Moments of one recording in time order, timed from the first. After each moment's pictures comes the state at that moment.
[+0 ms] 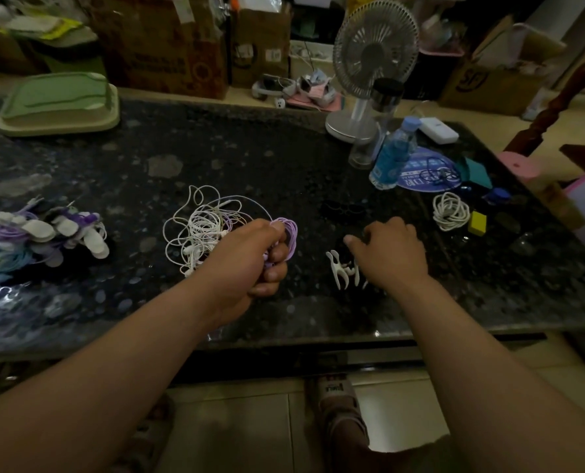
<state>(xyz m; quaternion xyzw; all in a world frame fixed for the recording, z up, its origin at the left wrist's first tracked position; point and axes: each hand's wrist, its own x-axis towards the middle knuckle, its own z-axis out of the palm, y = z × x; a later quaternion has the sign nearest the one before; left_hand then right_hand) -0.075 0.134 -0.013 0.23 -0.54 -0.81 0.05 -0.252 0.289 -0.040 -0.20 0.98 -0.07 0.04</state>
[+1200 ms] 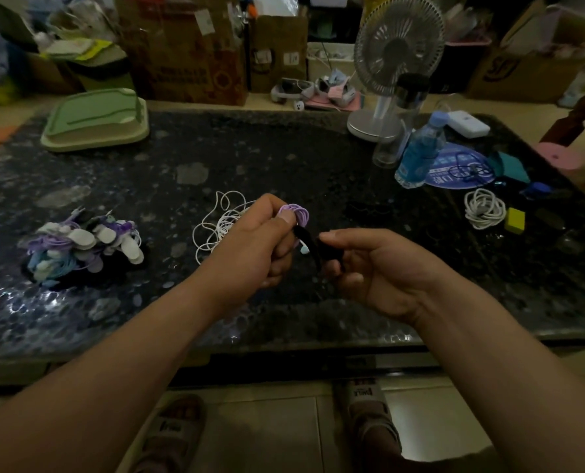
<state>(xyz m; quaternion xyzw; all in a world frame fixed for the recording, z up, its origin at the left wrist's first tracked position) -0.057 0.114 0.007 0.16 -0.67 -0.72 0.11 -0.167 0.263 0.024 -0.06 0.55 -0.63 0.55</state>
